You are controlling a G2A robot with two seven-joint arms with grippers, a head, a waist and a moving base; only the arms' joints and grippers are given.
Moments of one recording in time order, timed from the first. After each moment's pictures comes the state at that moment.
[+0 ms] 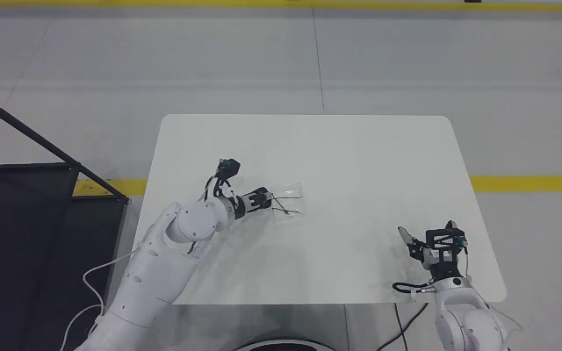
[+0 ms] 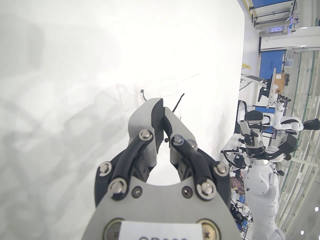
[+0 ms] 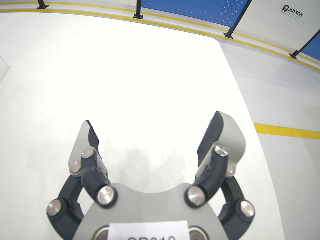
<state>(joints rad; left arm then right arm) 1.05 -1.22 -1.15 -1.49 0.31 0.20 -0.72 -1.73 -1.15 1.60 -1.80 -1.33 0.00 0.00</state>
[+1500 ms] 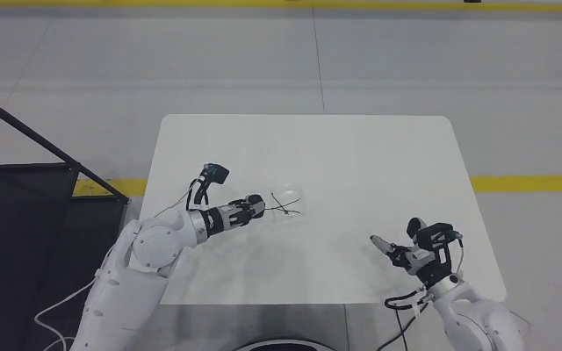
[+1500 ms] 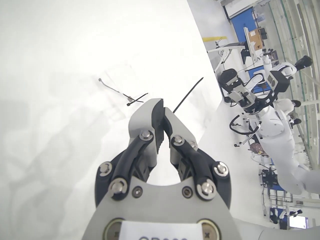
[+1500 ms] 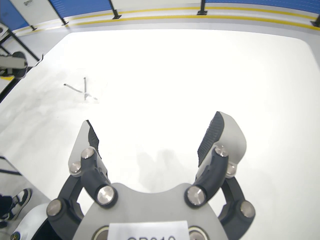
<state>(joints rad) 1.25 -1.15 -1.35 -1.74 0.35 -0.25 -0.84 -1.72 -1.14 1.61 -1.94 -0.98 -0.39 0.26</state>
